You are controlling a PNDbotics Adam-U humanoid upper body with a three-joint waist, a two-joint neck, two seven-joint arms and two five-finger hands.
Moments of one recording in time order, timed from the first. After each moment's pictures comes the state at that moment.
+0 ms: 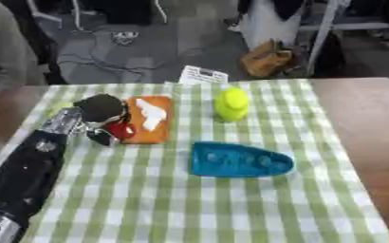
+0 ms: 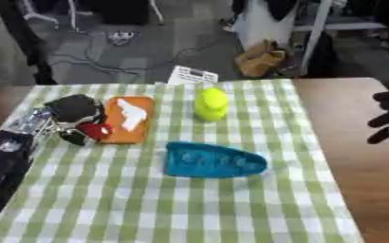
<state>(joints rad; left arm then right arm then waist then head) -0.83 0.38 0.02 -0.67 -1.63 -0.49 0.19 -0.14 -0.45 0.01 -1.98 0.14 -0.05 0.00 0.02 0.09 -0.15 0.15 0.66</state>
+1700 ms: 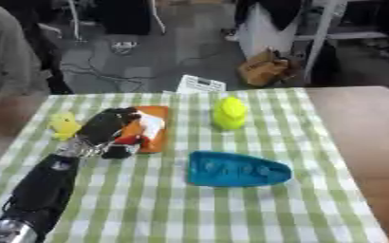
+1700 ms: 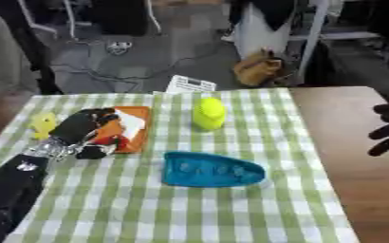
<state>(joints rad) -0.87 0.35 0.08 -0.49 -1.60 -0.38 0.44 -0.15 -0.45 0.02 -1.98 0.14 -0.05 0.01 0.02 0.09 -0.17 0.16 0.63</state>
